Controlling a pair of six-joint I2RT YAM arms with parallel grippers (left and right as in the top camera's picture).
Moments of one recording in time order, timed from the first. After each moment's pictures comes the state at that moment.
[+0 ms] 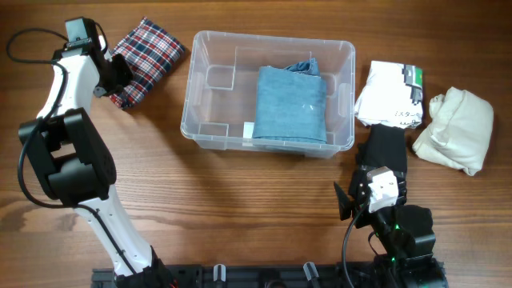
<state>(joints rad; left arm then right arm) 0.24 2.19 1.70 -0.73 0.08 -0.26 0.18 0.02 0.16 -0.59 -0.10 -0.12</state>
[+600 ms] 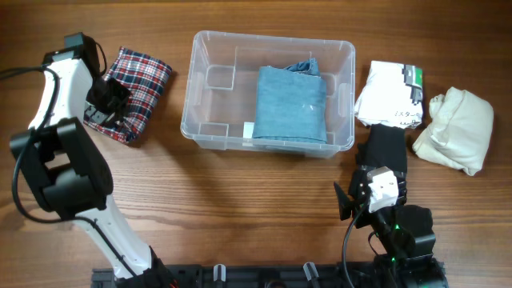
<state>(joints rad) 0.26 2.10 1.65 -1.09 0.03 -0.59 0.18 0.02 0.16 -0.59 -0.10 -0.11</state>
